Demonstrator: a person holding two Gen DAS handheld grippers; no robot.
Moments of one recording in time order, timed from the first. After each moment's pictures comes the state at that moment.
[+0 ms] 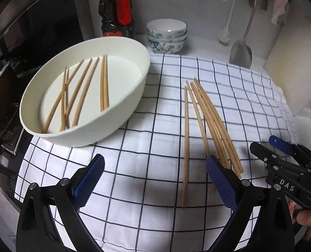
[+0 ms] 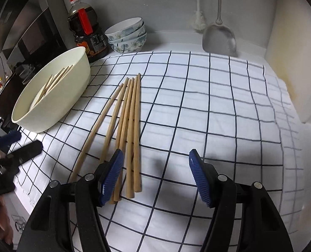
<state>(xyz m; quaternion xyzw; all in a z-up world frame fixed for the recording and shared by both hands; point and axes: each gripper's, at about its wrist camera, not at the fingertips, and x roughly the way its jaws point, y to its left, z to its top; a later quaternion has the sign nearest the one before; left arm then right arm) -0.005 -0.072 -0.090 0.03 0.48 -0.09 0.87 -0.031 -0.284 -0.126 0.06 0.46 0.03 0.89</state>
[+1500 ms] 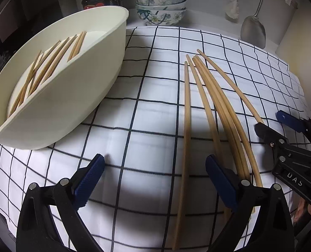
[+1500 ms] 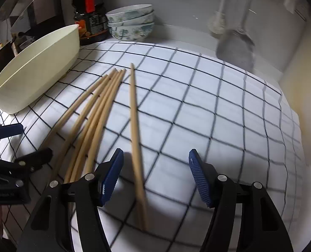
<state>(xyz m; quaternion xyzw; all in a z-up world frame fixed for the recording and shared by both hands) 0.039 -0.104 -0.161 0.04 0.52 -0.08 0.85 0.029 -0.287 -0.167 -0.06 0.45 0.05 0.89</state>
